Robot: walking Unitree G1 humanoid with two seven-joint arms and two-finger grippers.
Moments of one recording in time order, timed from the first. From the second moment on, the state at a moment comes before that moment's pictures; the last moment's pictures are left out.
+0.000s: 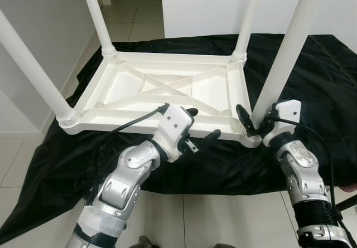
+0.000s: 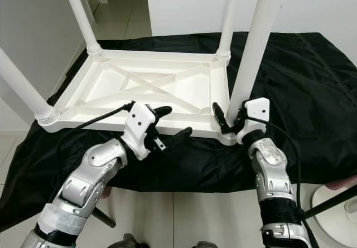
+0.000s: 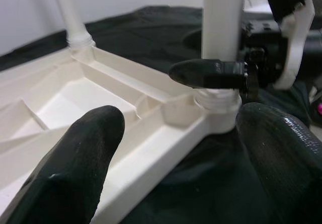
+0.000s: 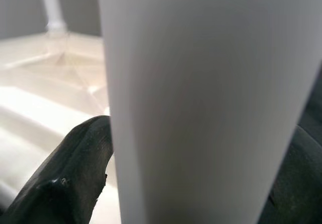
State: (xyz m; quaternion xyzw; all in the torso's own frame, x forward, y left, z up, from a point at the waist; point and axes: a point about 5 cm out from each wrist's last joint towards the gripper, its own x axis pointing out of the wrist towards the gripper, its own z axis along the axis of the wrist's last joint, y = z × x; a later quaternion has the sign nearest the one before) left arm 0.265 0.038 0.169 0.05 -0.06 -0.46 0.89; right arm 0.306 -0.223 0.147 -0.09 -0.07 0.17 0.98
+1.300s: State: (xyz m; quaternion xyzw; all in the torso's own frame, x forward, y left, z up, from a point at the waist) left arm 0.266 0.023 0.168 0.07 -0.05 -0.47 0.88; right arm 0.310 -0.238 0.146 -0.11 -0.03 0.27 0.96
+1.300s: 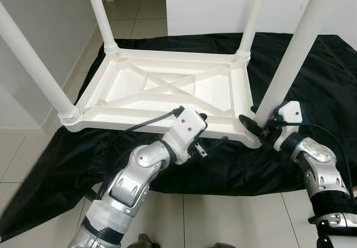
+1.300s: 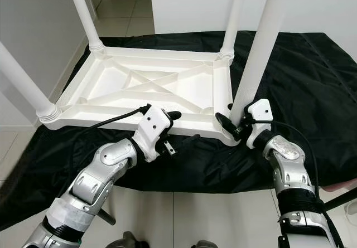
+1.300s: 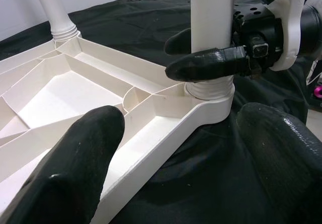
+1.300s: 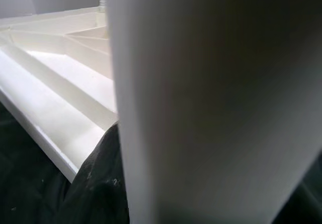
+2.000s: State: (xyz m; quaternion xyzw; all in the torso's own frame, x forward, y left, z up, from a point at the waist) left arm 0.265 0.019 0.169 0.07 -0.07 -0.47 0.88; right arm 0.298 -0.211 0.144 -0.06 -0.05 0.04 1.00
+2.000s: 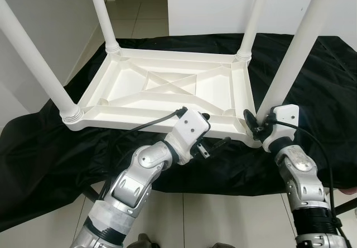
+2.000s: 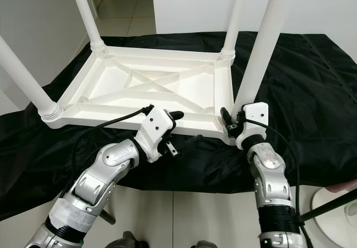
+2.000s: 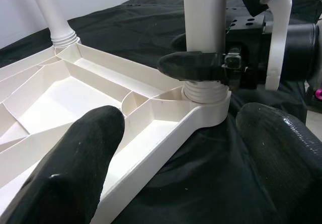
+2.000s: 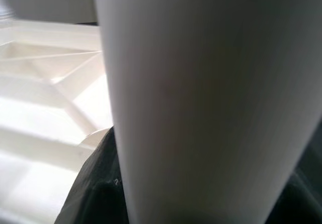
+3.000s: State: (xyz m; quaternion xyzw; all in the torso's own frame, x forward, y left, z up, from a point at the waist) left arm 0.265 0.017 0.171 0.07 -0.07 -0.47 0.88; right arm 0.285 -0.197 0.153 -0.03 -0.06 -0.10 0.99
